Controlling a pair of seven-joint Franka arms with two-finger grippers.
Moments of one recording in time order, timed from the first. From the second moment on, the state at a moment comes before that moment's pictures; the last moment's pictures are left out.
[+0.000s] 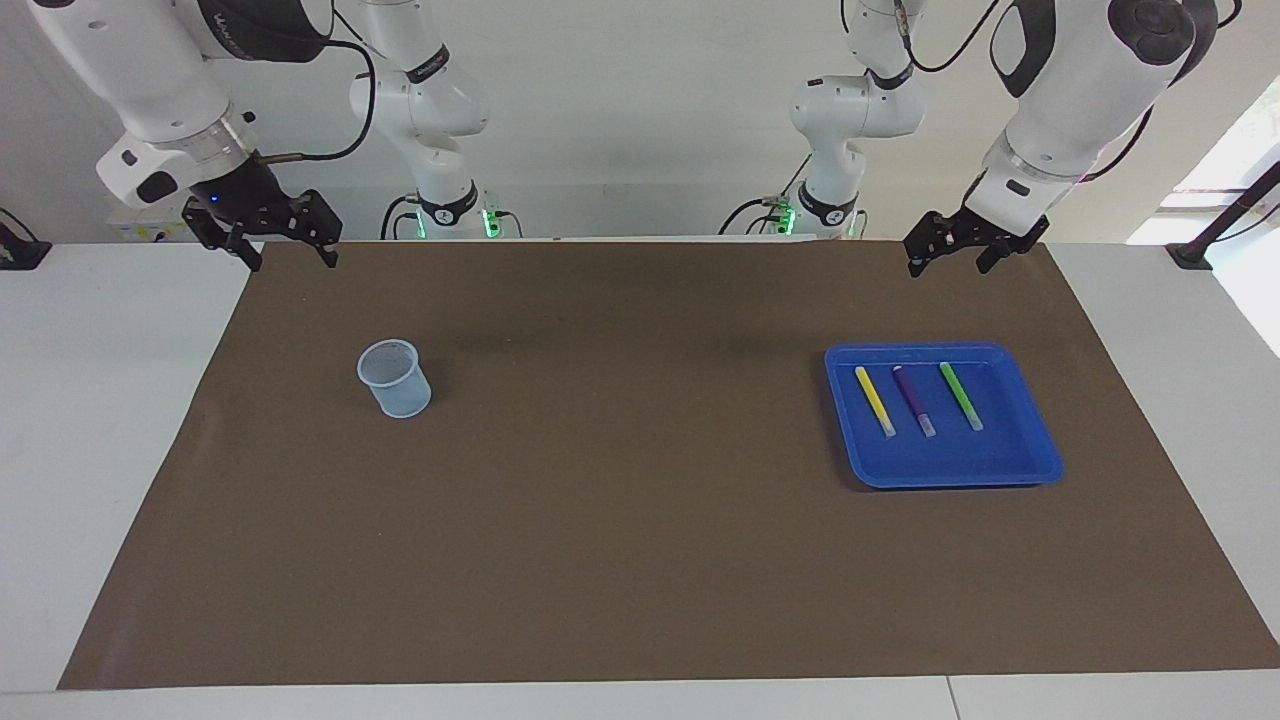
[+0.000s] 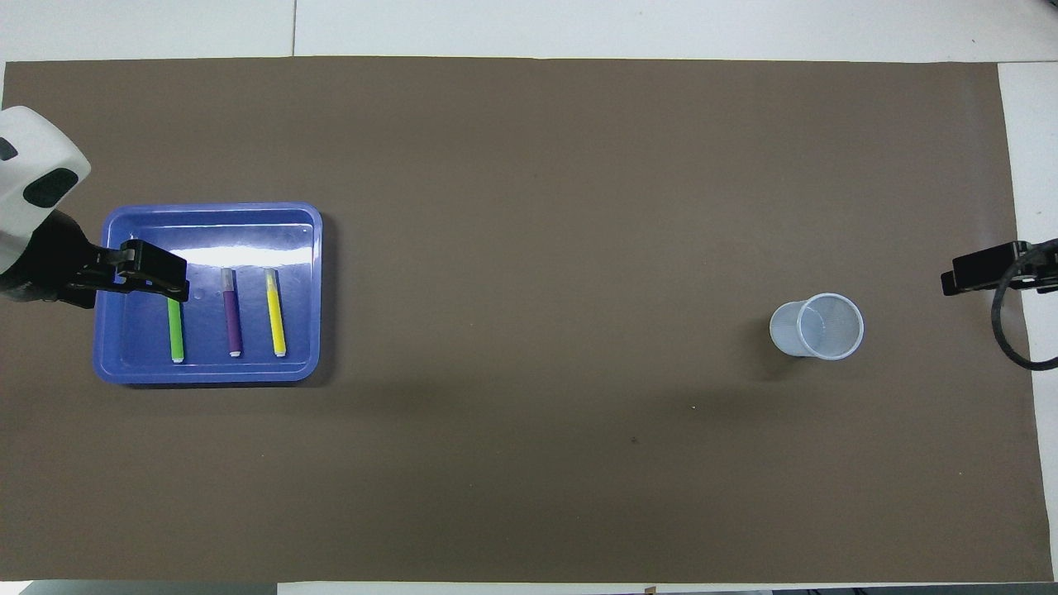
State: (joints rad) left arm -0.11 -0.03 -0.04 -1.65 -0.03 1.49 -0.13; right arm -0.12 -0.07 0.03 -1.68 0.04 1.54 -0.09
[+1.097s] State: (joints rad) left arm -0.11 -0.03 -0.04 -1.65 -0.03 1.48 -0.13; right arm -0.12 -0.07 0.03 -1.68 0.04 1.53 -0.09
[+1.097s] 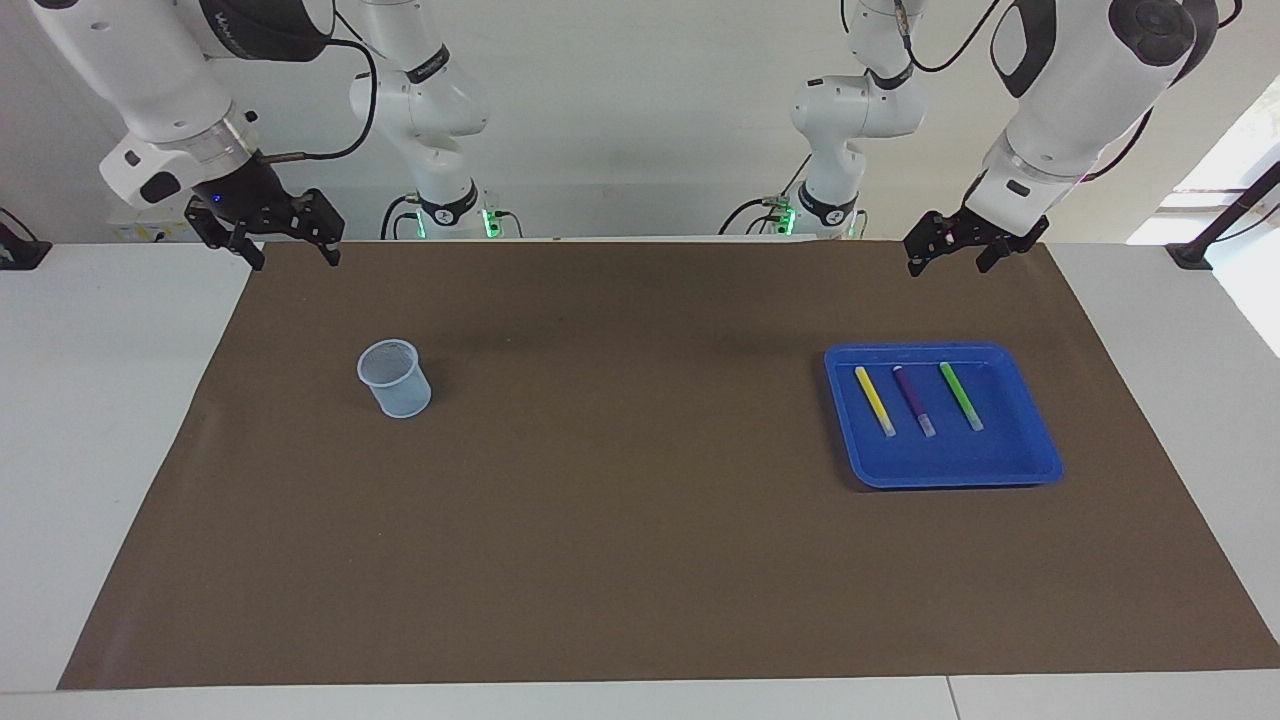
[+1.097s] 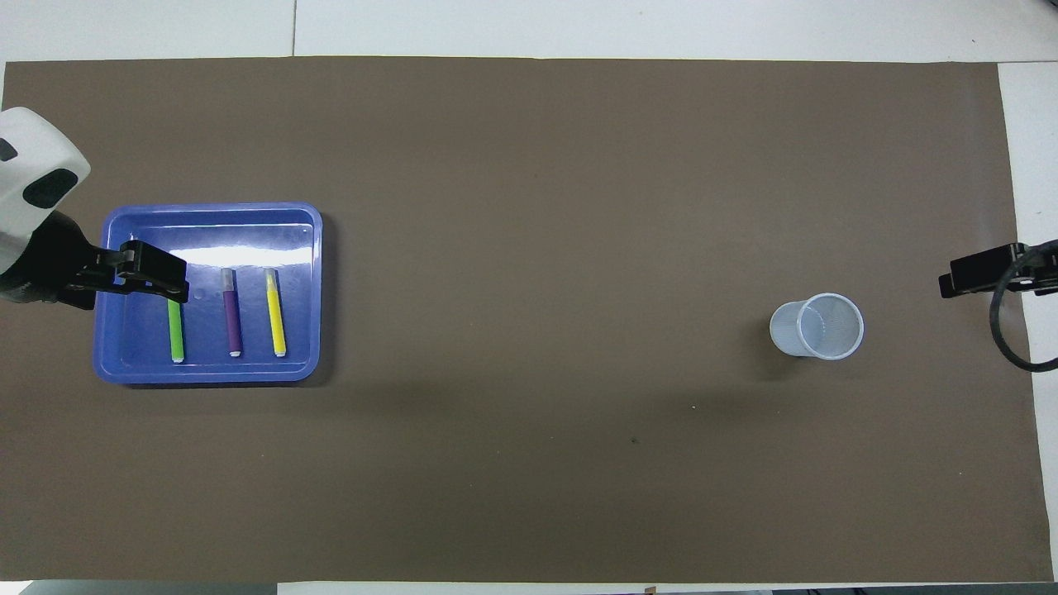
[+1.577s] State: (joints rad) left arm -0.11 -0.03 -0.03 -1.66 -0.03 1.48 -0.13; right arm -0.12 -0.07 0.02 -1.68 0.15 1.46 -0.09
